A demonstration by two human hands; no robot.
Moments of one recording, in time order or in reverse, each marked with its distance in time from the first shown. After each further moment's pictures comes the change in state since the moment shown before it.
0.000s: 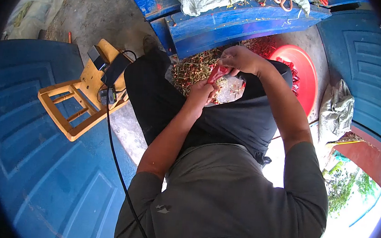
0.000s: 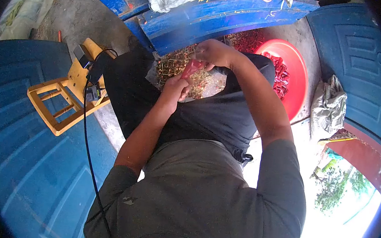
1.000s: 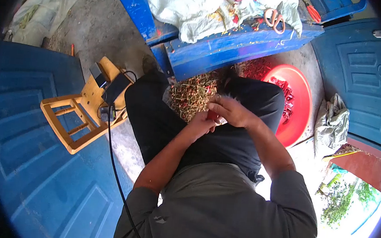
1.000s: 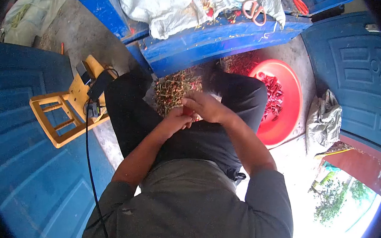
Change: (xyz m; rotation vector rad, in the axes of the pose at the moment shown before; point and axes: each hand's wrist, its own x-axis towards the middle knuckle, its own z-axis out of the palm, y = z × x) left_hand 0.003 -0.025 -0.005 0.264 -0.196 -0.014; right_hand -0.044 0.019 0.067 -0.088 0.064 -0.261
